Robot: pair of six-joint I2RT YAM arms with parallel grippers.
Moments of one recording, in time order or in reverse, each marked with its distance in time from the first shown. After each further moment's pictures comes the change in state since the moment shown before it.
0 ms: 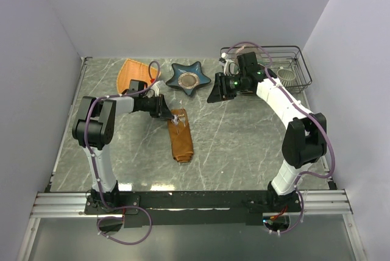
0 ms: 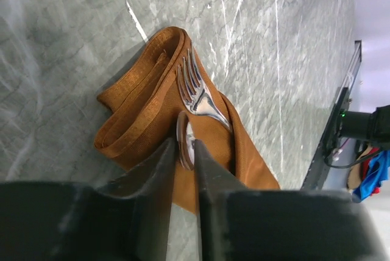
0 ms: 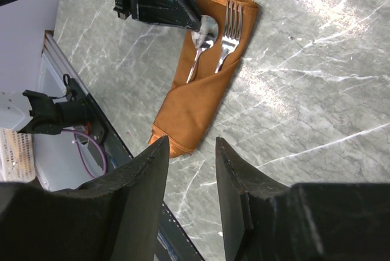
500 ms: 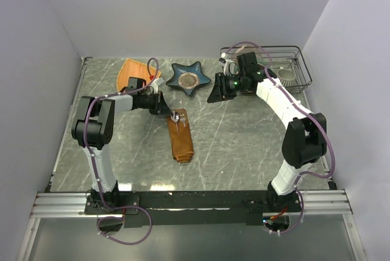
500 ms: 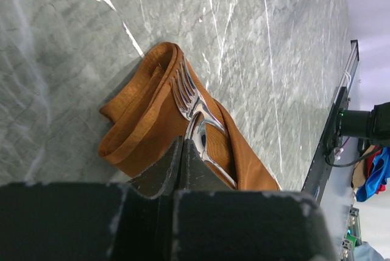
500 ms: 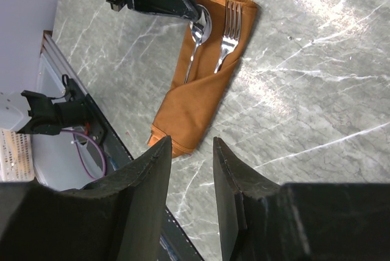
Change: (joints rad) left arm 0.015 0.000 0.035 -0.010 0.021 0.025; right arm 0.002 0.000 0.000 0.000 0.006 0.000
